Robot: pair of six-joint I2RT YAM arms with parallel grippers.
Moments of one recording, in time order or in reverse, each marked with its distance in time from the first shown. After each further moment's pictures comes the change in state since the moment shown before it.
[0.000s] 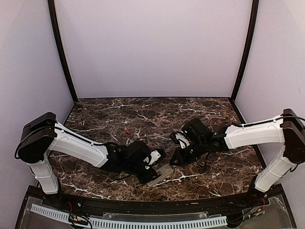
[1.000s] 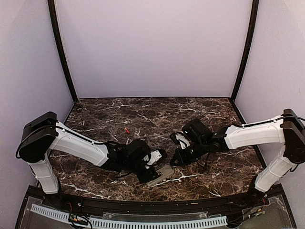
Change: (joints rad) left arm 0.005 0.010 0.003 0.021 0.034 0.118; right arm 0.000 -0.003 -0.006 -0.002 0.001 -0.015
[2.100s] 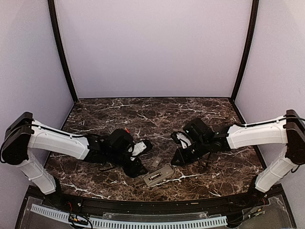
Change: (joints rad) left arm 0.123 -0.214 -0.106 -0.105 0.074 0.017; right arm 0.000 -0.021 0.000 -0.025 0.013 -0.021
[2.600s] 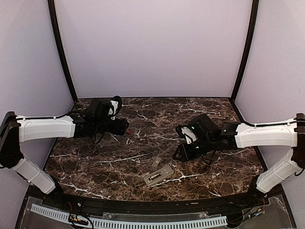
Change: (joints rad) left arm 0.315 -0.153 0.108 0.003 -0.353 -0.120; right arm -0.005 -0.099 0.001 -0.047 0.128 -0.032
